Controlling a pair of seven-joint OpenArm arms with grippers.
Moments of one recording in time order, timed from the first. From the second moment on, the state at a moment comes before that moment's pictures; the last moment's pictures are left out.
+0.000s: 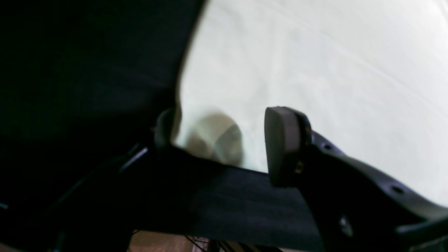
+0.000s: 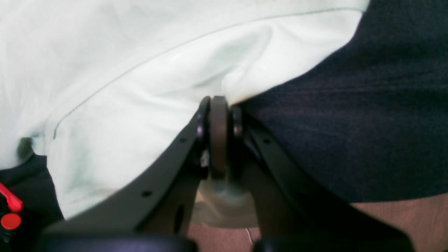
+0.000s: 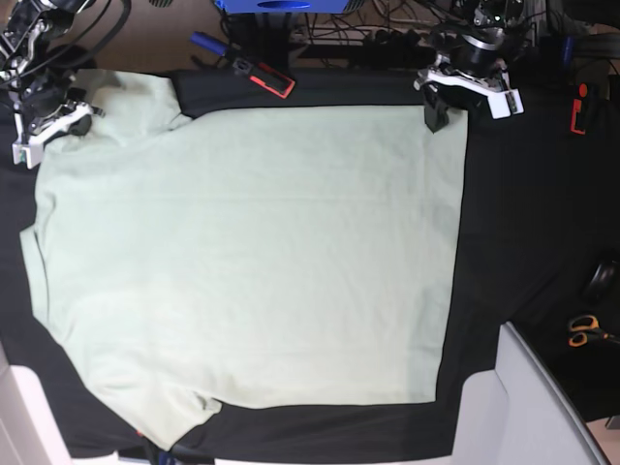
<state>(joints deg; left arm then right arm) 32.9 -11.2 -7.9 74.8 -33.9 -15.6 -5.1 -11.8 -1.4 48.0 75.7 8.1 39.3 -47.7</state>
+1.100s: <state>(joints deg) 36.6 -11.4 -14.6 81.6 -33.8 -15.9 -2.6 -15.4 -2.2 46.5 84.4 6.0 40.4 -55.2</state>
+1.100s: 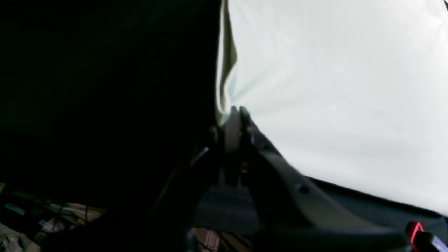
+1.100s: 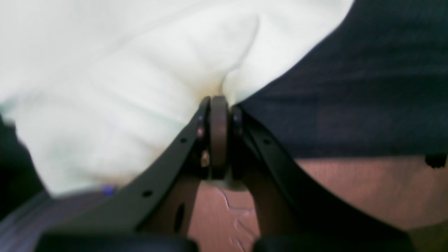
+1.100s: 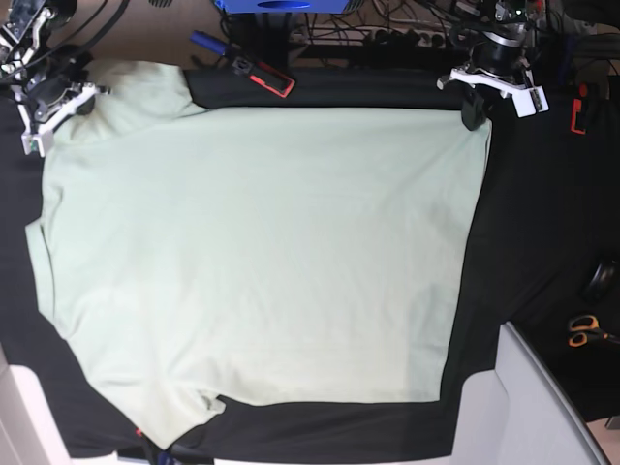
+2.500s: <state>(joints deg) 30.2 -10.4 -17.0 87.4 -33.7 -13.4 6.1 -5.6 1.1 37.1 95.9 5.6 40.8 -69.5</state>
